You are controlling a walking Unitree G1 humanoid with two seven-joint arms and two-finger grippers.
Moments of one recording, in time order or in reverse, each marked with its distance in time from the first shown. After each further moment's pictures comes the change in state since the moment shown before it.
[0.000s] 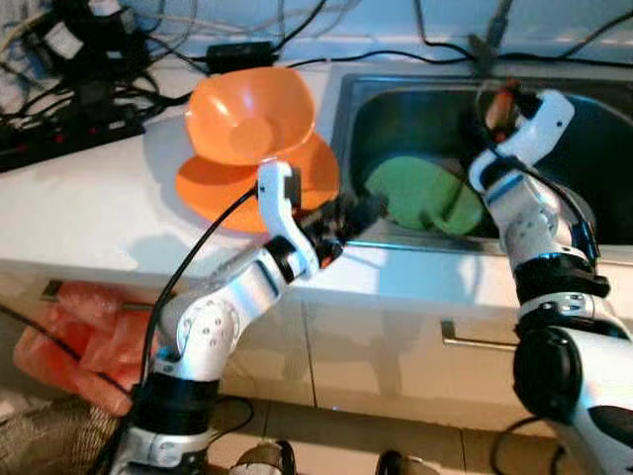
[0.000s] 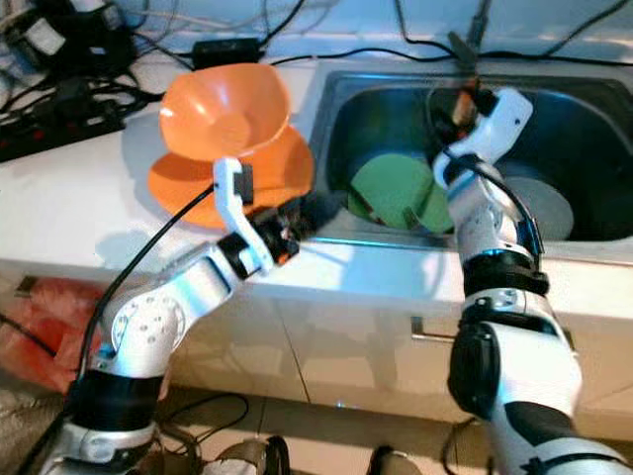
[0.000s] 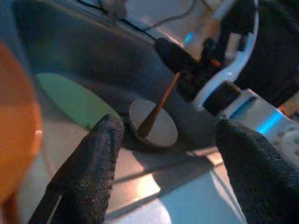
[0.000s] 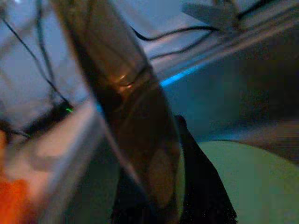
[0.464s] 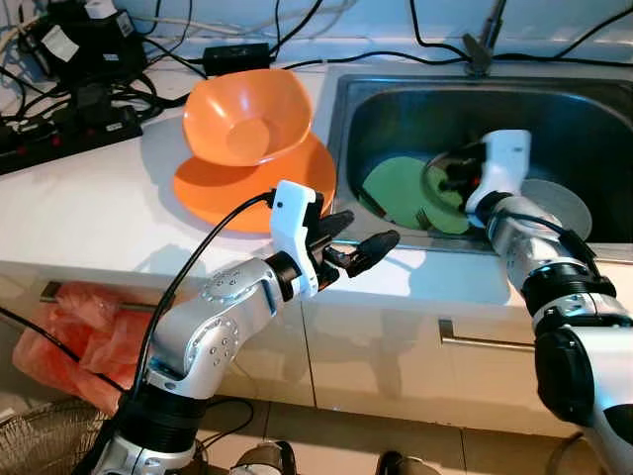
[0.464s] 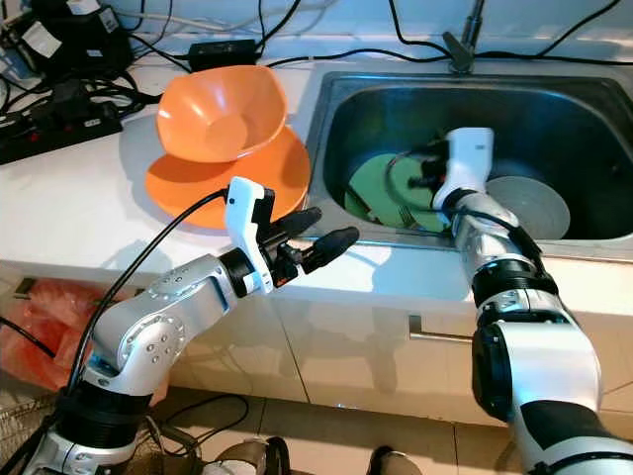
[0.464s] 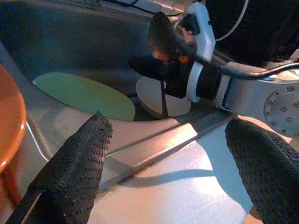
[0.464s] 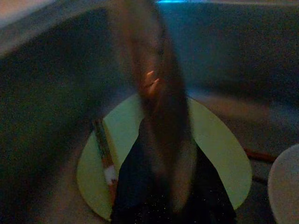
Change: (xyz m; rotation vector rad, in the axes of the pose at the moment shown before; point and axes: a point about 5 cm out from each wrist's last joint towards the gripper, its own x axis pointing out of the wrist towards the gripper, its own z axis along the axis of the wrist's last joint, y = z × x) left arm -0.008 0.000 -0.012 0.222 0.096 -0.016; right arm -0.008 -0.023 -0.033 -0.528 0.263 0.023
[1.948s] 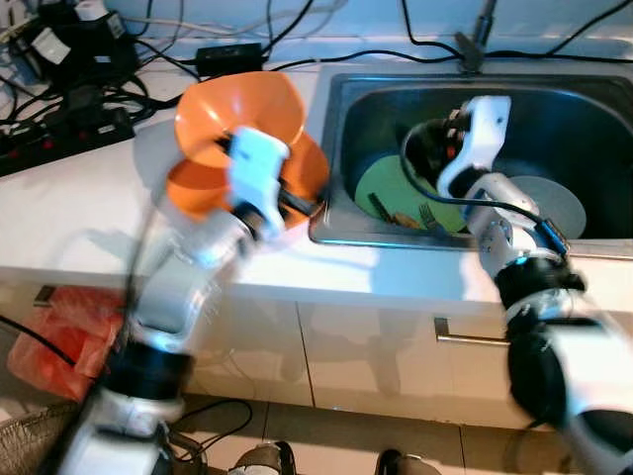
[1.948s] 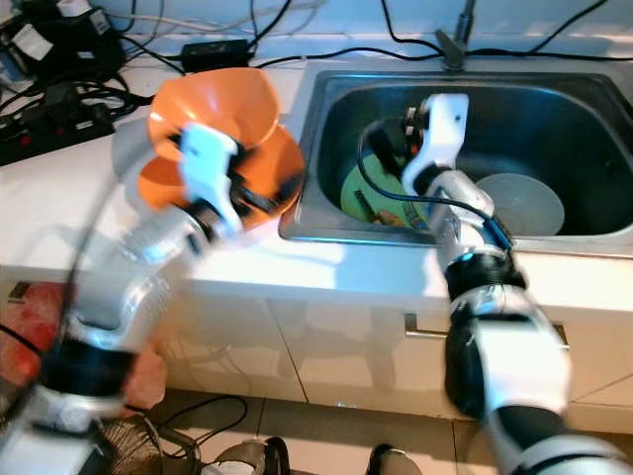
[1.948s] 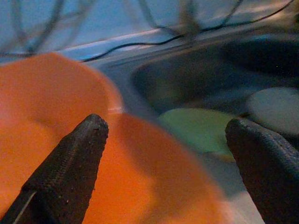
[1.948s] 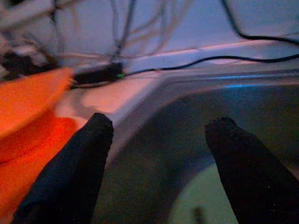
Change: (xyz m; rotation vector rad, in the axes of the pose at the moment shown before) left arm -0.009 0.061 0.053 0.416 -0.082 0.383; right arm 0.001 0.049 0.042 0.232 -0.306 0.271
